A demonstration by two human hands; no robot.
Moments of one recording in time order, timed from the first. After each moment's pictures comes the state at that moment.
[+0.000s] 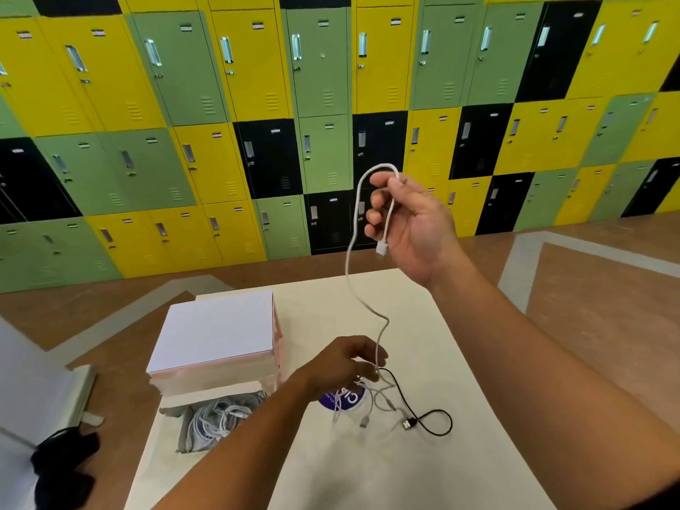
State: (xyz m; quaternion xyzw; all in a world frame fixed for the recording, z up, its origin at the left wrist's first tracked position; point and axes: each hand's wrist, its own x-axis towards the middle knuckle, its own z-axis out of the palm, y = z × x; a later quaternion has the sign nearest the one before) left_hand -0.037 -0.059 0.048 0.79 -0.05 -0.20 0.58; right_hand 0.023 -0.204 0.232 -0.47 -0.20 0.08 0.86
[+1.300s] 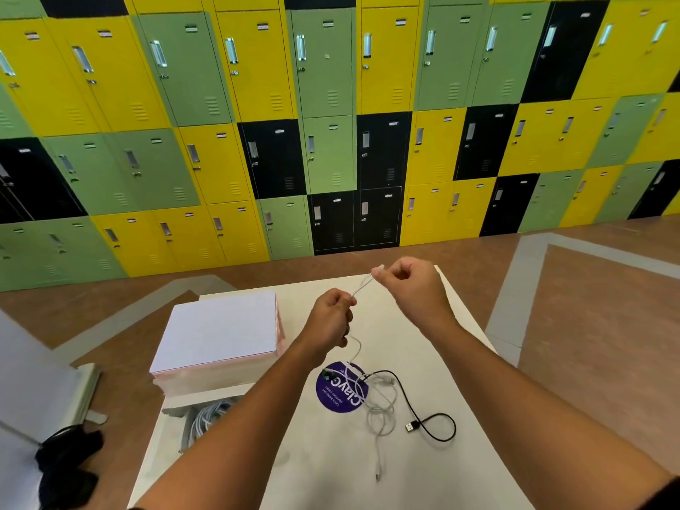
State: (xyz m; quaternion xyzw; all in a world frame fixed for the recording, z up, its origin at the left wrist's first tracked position) left_hand -0.014 -0.061 0.101 0.75 0.11 -0.02 0.65; right_hand 0.028 -0.213 0.130 -0.85 -0.08 -0.10 0.51
